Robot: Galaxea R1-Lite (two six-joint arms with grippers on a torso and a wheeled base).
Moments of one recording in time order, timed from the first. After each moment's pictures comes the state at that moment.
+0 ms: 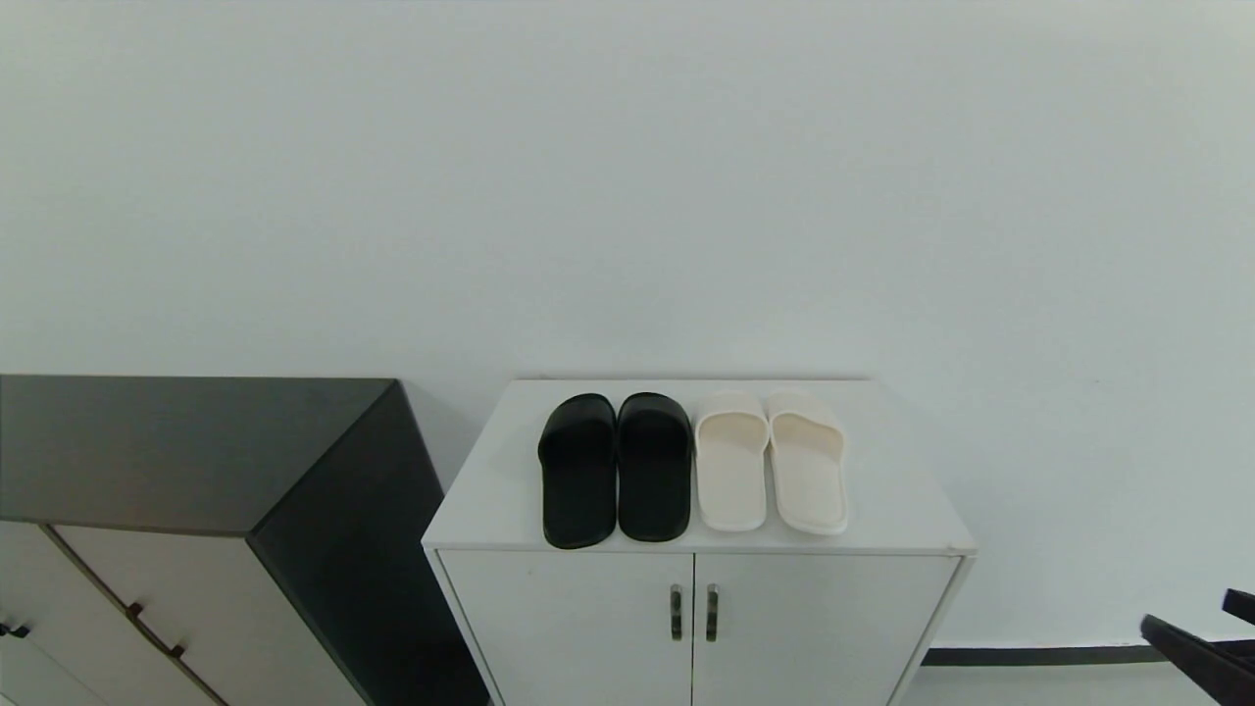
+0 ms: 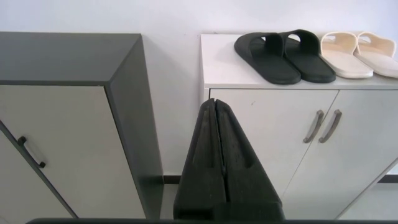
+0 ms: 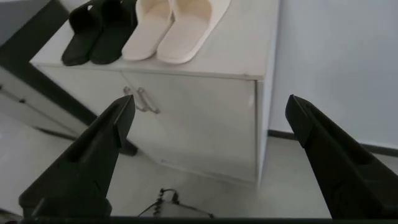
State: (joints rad) left arm 0.00 0.00 0.00 0.00 0.00 -0.02; right arm 0.25 0.85 -0.15 -0.40 0.07 0.18
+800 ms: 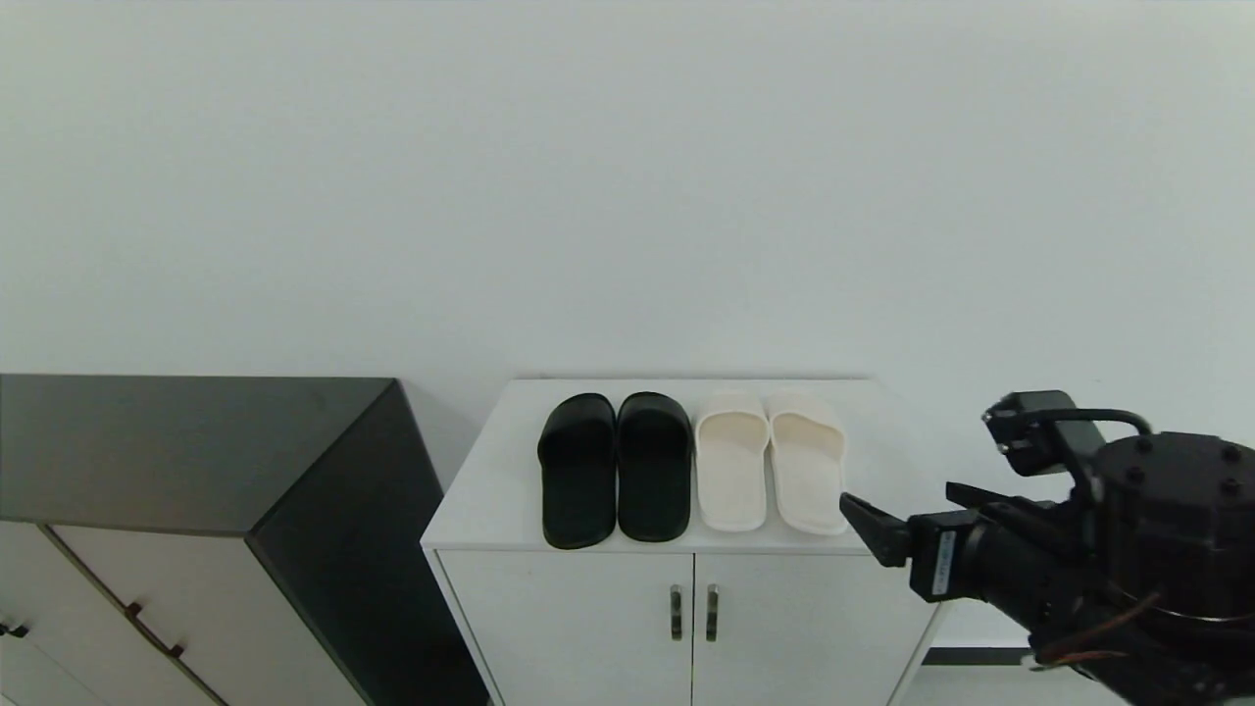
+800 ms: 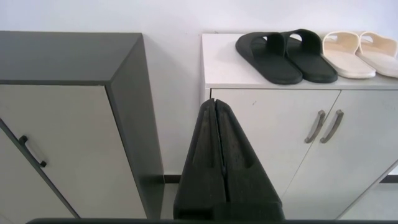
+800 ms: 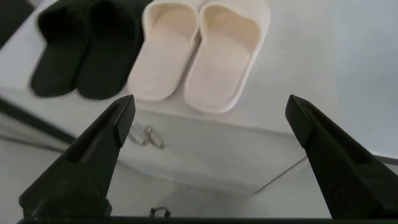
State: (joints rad) left arm 0.00 0.01 0.00 0.00 0.00 -0.02; right arm 0.77 1.52 -0.50 -0.71 -0.49 0.29
